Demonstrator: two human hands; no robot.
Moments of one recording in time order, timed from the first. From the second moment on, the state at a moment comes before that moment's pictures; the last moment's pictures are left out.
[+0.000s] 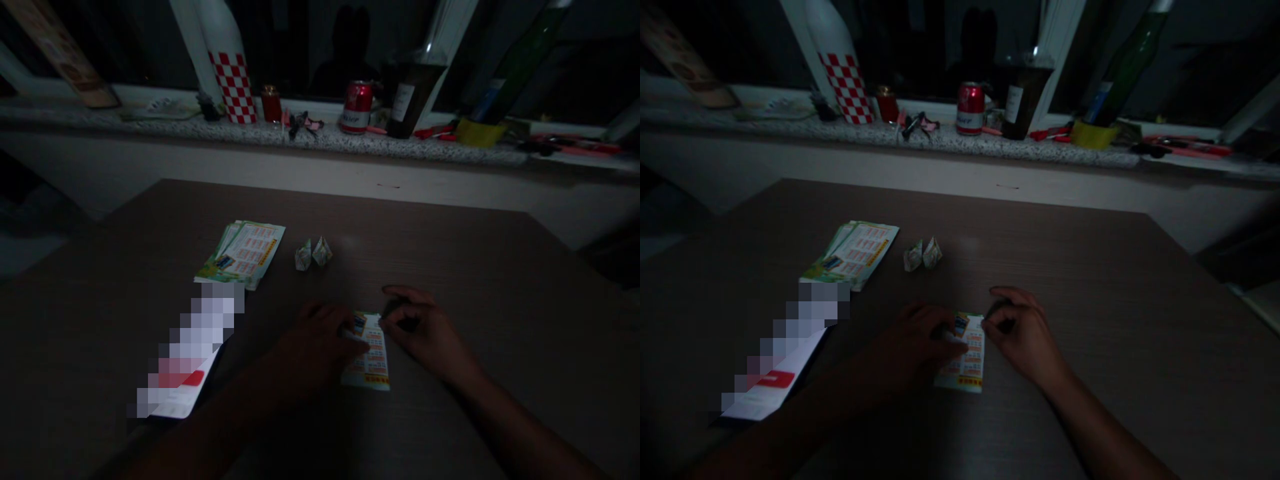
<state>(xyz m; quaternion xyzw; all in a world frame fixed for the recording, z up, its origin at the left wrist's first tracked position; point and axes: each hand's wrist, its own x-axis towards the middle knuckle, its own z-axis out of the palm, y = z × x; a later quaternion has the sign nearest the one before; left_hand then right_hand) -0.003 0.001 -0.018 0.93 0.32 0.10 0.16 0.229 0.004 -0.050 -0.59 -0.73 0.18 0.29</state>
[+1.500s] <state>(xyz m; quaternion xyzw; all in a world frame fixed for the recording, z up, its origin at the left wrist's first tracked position) -0.003 -0.003 -0.020 0.90 0.36 0.14 0.21 0.240 -0.019 -0.039 -0.58 -0.77 0.21 0.18</state>
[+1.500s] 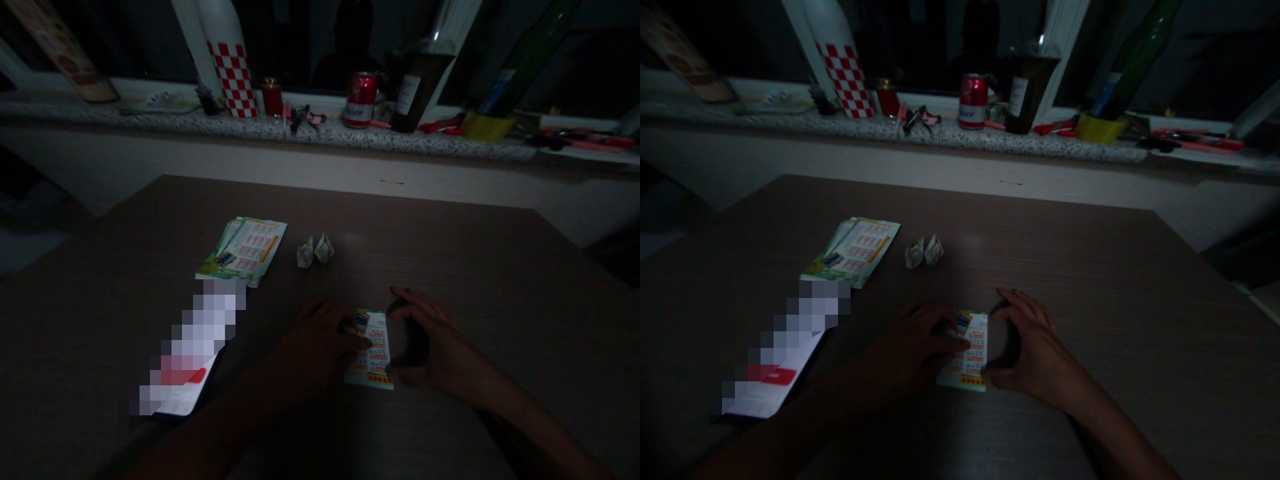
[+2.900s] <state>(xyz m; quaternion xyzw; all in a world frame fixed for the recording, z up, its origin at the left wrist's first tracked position) -0.002 -0.003 -0.019 0.90 0.36 0.12 0.21 0.231 0.022 -0.059 -0.63 -0.67 0.15 0.35</state>
